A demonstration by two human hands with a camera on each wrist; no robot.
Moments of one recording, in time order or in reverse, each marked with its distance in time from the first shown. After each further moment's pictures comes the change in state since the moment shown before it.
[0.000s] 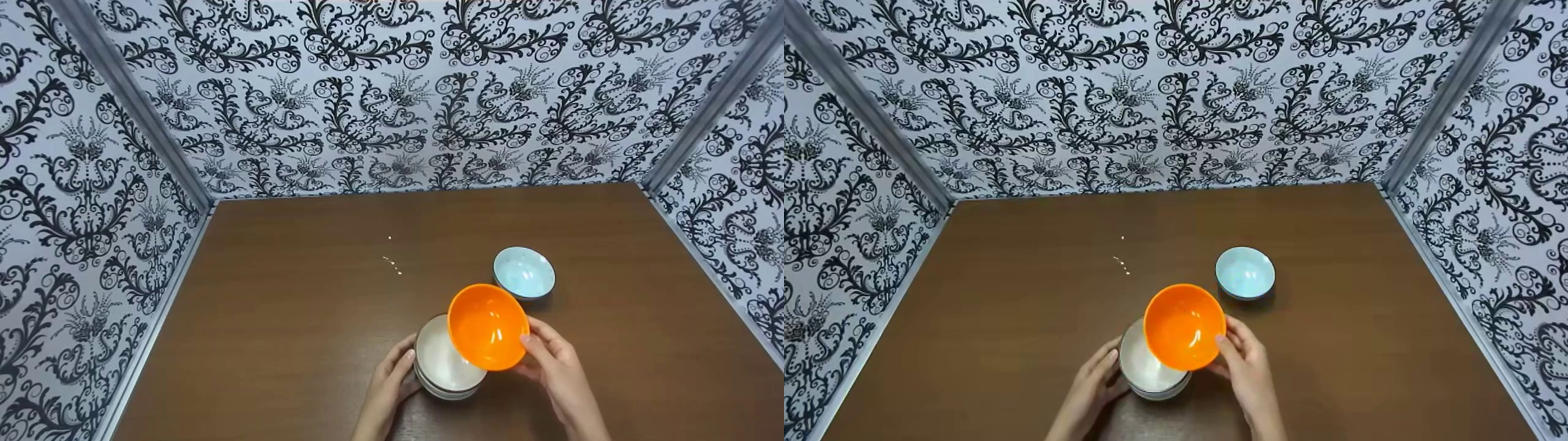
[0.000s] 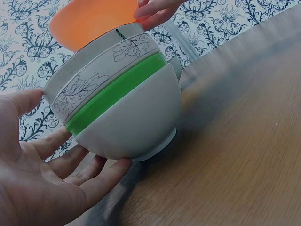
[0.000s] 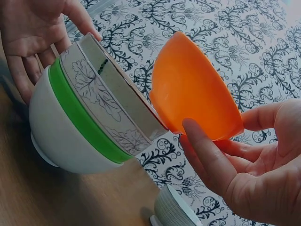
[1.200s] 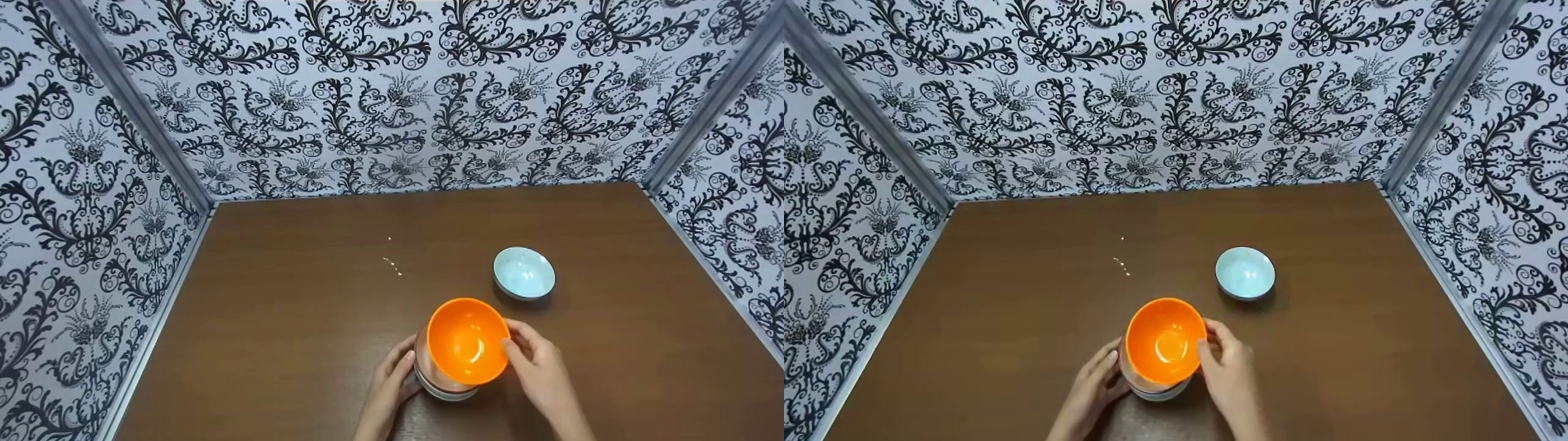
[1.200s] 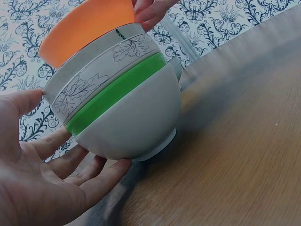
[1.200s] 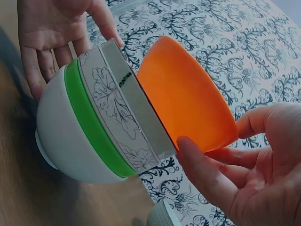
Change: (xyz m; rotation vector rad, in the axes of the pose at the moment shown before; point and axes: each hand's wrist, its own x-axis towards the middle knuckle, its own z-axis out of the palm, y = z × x) left_hand 0.000 0.003 0.002 0.001 0.014 -0.037; right_hand -0.003 -0.006 0.021 -0.430 0.027 -0.099
